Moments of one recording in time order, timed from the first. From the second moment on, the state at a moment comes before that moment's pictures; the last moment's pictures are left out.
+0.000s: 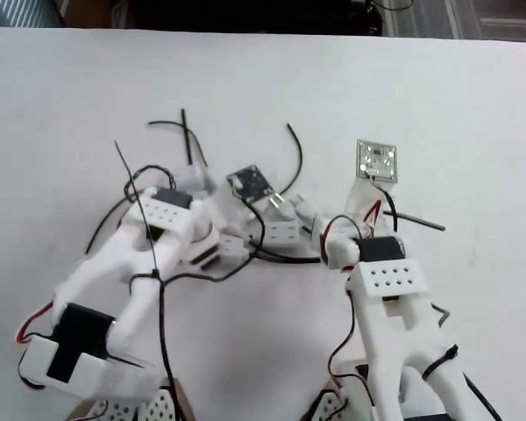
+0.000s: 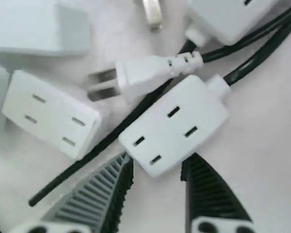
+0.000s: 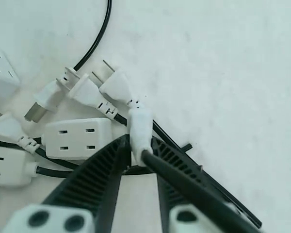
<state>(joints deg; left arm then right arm) 12.1 -2.3 39.7 54.6 -34.9 -9.6 -35.6 57.6 45.8 -12.6</state>
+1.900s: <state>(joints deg) 18.8 9.0 25.1 57.2 -62.5 -6.0 -56.8 64.8 48.4 -9.5</state>
